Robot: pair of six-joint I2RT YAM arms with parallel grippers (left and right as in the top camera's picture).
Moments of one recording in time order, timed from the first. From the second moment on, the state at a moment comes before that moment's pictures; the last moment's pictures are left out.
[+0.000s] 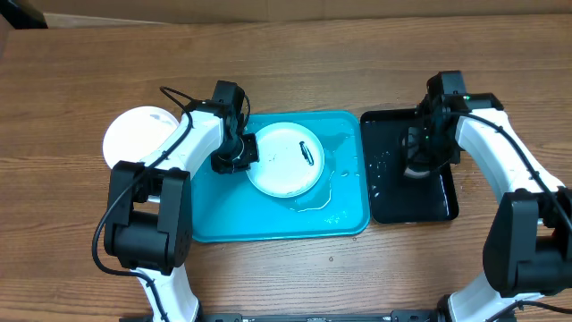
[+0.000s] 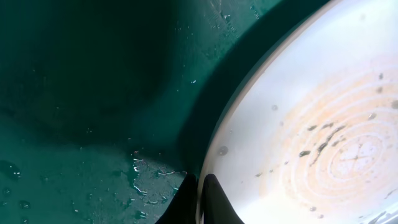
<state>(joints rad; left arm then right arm) -0.21 1.98 1.32 -0.85 0.16 -0.38 0.05 1.80 1.31 -1.01 -0.05 0.15</state>
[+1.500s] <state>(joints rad) -0.21 1.98 1.32 -0.89 0.20 -0.41 0.30 1.80 1.66 -1.07 -0.38 0.17</state>
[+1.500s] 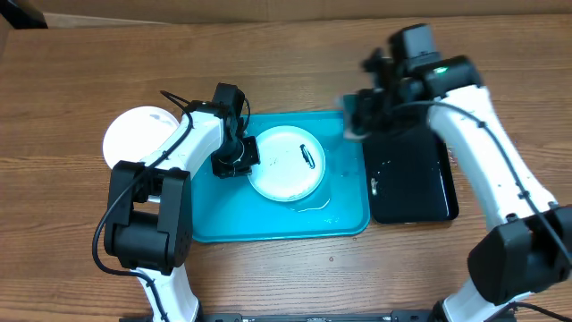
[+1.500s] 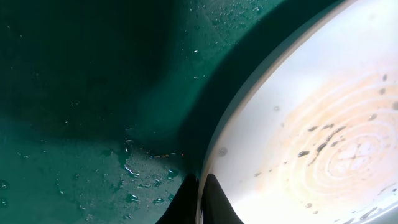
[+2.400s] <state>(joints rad) -0.21 1.98 1.32 -0.90 0.20 -0.41 0.71 2.01 1.54 -0.84 0.21 0.31</state>
